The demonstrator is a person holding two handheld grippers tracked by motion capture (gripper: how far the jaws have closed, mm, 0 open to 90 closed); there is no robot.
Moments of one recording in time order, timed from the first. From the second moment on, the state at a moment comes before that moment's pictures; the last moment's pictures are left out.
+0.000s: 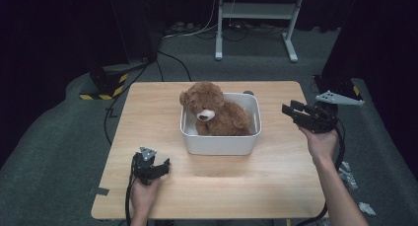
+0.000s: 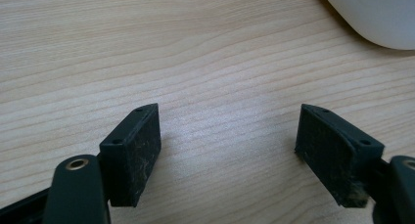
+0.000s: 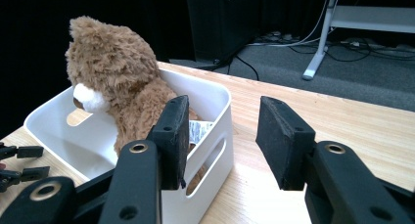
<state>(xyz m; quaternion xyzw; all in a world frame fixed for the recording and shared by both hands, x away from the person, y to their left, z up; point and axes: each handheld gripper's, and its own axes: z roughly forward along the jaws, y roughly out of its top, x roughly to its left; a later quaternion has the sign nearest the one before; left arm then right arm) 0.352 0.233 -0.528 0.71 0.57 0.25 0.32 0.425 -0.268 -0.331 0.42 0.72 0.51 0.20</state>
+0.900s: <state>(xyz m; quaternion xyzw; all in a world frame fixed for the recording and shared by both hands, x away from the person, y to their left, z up) 0.352 0.233 -0.528 0.71 0.57 0.25 0.32 0.415 -0.280 -0.341 0.43 0.71 0.52 0.20</state>
